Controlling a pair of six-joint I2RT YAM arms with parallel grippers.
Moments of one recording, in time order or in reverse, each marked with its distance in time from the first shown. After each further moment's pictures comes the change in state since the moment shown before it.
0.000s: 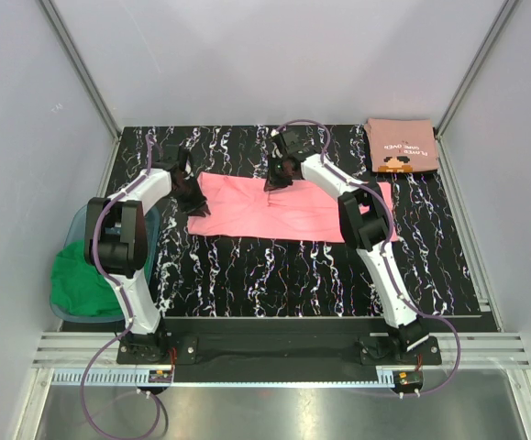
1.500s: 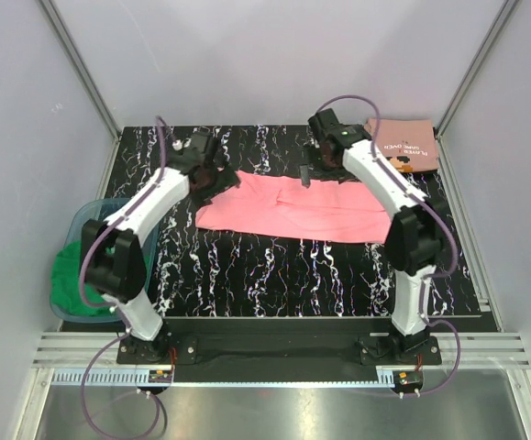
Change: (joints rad) left arm -0.231 -0.203 0.069 -0.057 -0.299 -0.275; right arm -0.061 -0.513 -0.275 -0.399 0.395 -0.179
